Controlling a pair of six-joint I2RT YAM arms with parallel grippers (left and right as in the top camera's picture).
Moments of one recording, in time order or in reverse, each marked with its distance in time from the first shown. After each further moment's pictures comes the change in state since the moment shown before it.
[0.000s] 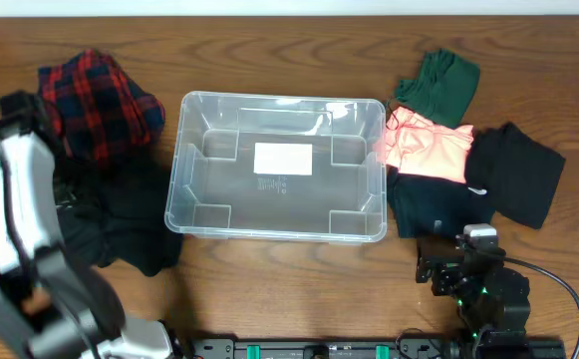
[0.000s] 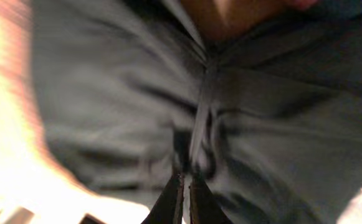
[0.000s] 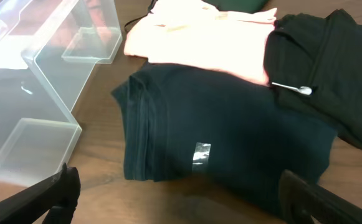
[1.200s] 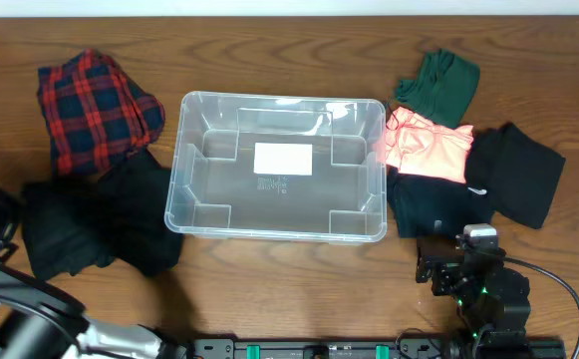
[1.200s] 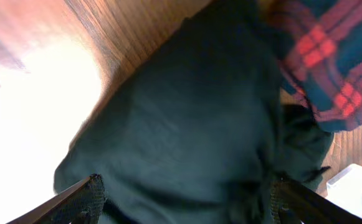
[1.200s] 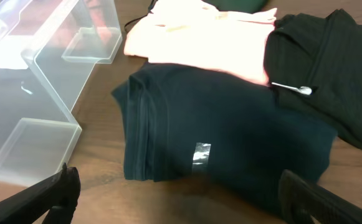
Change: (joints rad) left arm 0.572 0.134 0.002 0.123 0.528 0.079; right arm 0.000 0.000 0.000 0.000 0.000 0.000
